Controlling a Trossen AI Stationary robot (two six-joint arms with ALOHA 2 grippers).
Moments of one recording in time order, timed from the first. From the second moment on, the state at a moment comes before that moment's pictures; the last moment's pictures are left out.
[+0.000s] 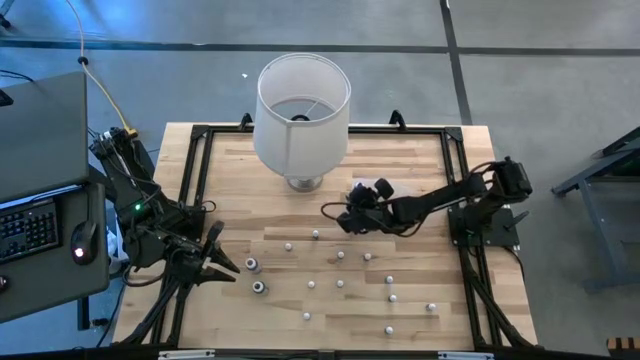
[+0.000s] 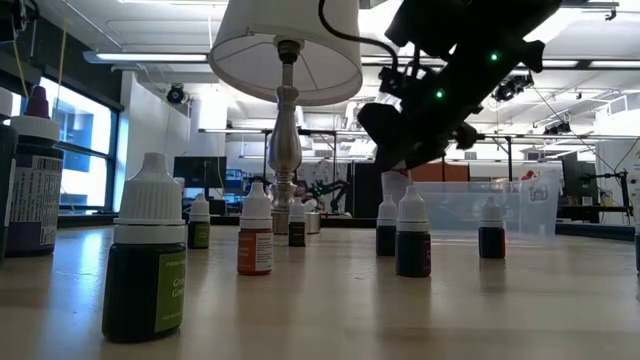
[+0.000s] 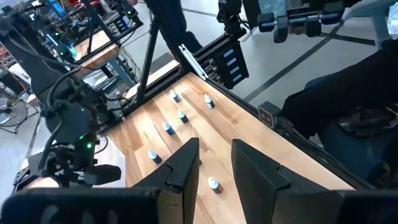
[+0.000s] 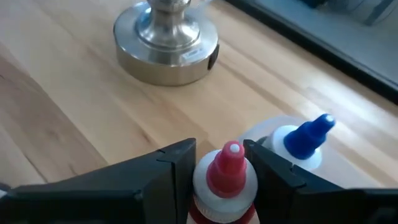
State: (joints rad) left arm -0.96 0.87 0.90 -0.37 -0.57 0.21; right arm 0.12 1.68 0.89 -0.15 0.77 0.65
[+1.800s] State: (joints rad) left arm -0.96 0.85 0.90 -0.37 -0.75 0.12; right arm 0.04 1.52 0.89 -0.79 0.27 0.49
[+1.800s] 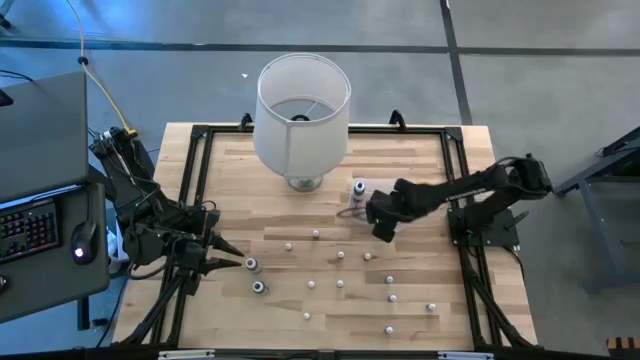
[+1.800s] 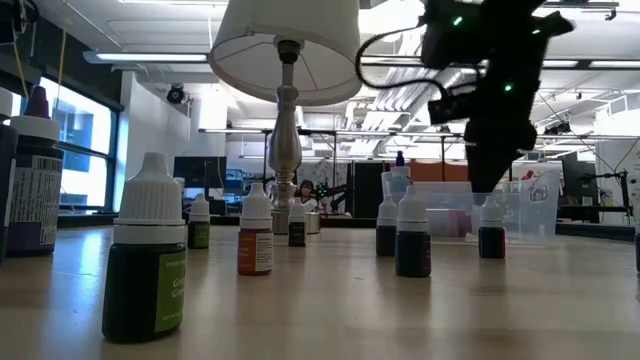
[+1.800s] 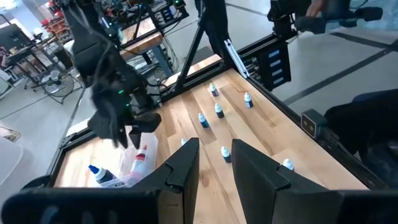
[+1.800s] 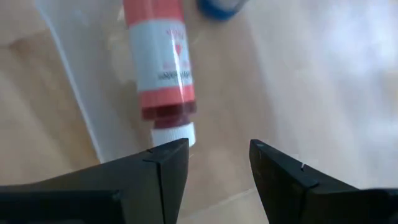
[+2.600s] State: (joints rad) left arm -0.96 0.85 0.90 -0.42 -0.75 0.12; right arm -0.06 1.52 0.76 -0.59 -0.03 0.30
